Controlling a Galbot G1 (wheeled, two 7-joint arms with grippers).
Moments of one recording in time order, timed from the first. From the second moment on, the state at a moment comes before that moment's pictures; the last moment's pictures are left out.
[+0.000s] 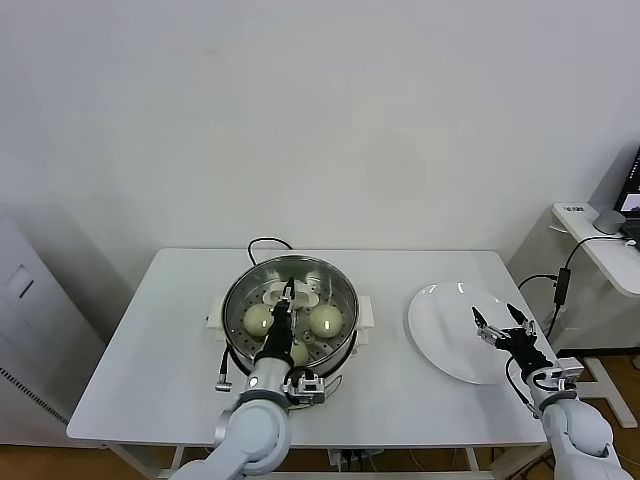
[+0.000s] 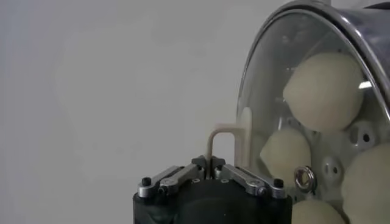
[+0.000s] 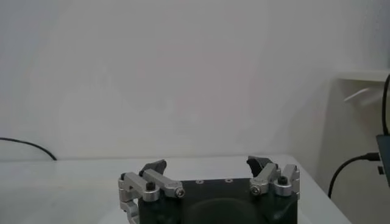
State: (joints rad) left arm 0.96 -1.19 0.20 -1.92 1.31 0.70 0.16; right arm -1.12 1.15 0.78 1.35 0.43 0.07 -0.42
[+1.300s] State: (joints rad) left arm 1.18 -1.06 -0.54 -2.03 -0.30 0.40 0.01; right arm -1.17 1.18 0.78 1.45 0.42 0.03 -0.33
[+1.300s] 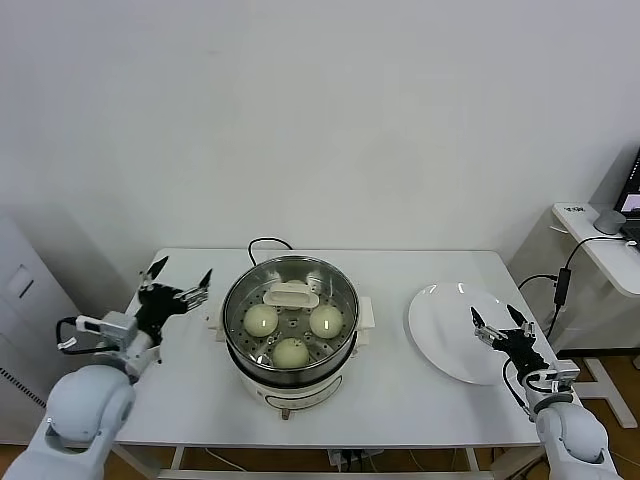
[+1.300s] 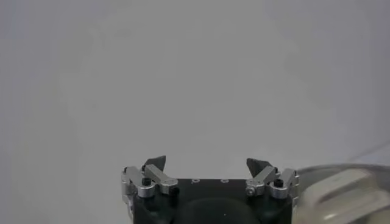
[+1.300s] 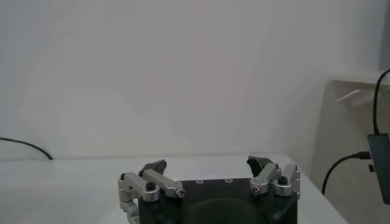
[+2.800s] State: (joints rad) left arm 1.16 -1.09 -0.60 -1.63 -0.54 0.32 0.01; right arm -1.21 1.22 0.79 1.52 0.37 -0.04 -0.26
